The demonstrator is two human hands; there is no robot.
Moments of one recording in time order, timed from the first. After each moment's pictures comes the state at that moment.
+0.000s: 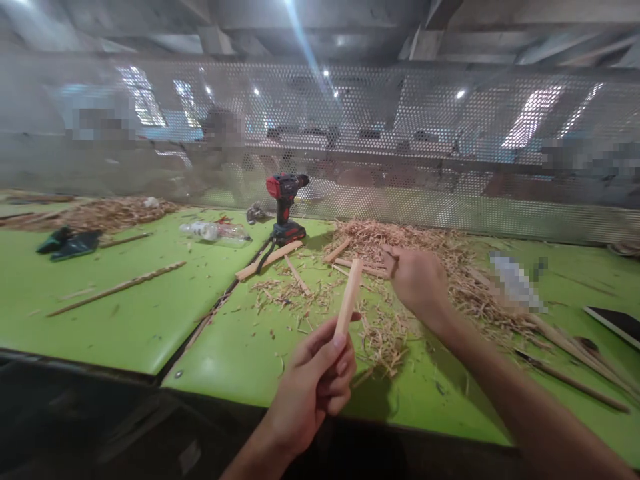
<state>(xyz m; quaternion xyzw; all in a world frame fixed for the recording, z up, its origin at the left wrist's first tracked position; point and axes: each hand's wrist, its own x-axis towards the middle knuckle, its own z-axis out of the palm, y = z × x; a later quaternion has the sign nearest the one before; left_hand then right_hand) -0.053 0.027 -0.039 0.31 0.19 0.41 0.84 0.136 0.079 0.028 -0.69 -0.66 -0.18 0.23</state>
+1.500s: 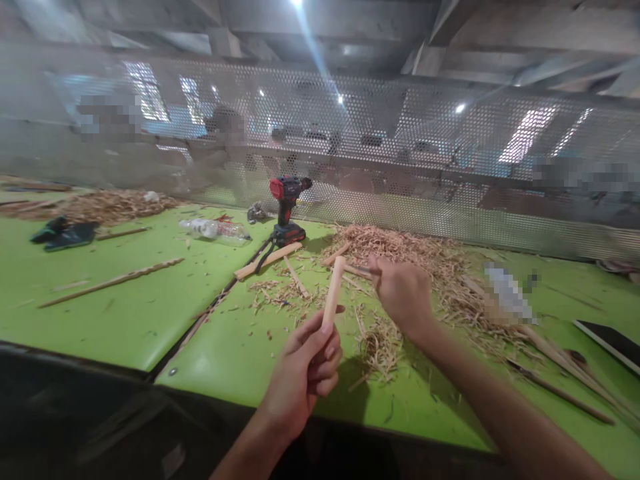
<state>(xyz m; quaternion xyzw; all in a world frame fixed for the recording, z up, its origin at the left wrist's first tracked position) -0.052 0.033 -0.043 0.28 0.22 0.46 0.81 0.126 0.089 0.016 -0.68 -0.68 -0.24 0.16</state>
